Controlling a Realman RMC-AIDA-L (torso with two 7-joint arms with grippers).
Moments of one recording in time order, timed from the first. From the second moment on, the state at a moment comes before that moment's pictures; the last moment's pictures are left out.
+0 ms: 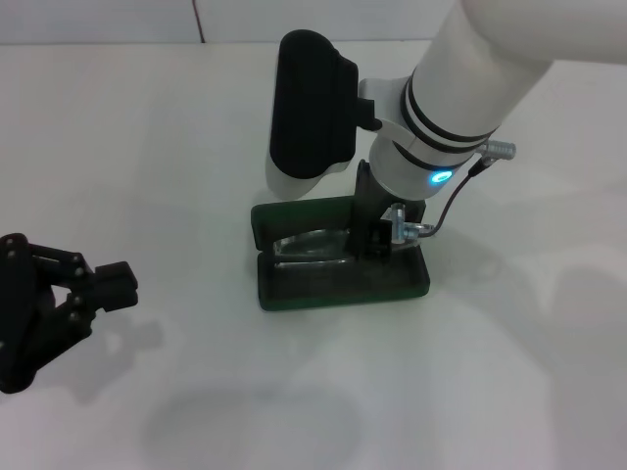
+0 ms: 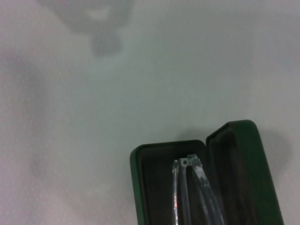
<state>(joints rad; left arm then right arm) -0.23 -1.89 0.97 0.63 1.46 2.02 -1.16 1.09 2.03 -1.99 -1.09 -2.38 -1.28 2.51</state>
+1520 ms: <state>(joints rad) -0.23 -1.89 0.96 0.63 1.46 2.02 -1.16 1.09 2.03 -1.99 -1.10 -2.38 -1.28 2.52</state>
